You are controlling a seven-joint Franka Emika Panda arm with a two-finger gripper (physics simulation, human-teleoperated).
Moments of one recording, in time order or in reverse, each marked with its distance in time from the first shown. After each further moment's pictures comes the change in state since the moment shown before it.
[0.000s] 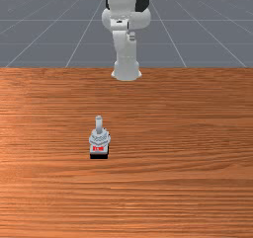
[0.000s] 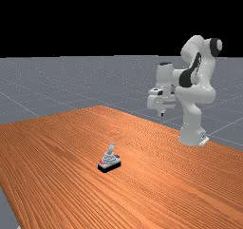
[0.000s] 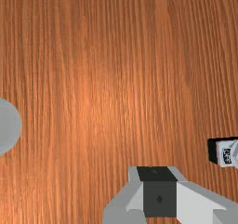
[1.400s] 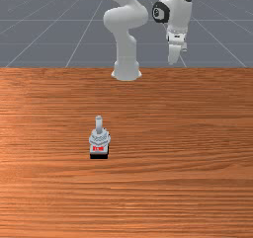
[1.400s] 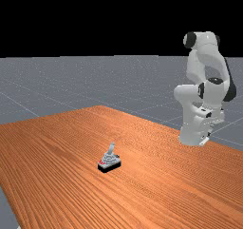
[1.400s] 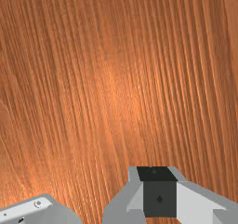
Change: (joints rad) arm 0.462 0.310 0.512 0.024 0.349 0.117 0.761
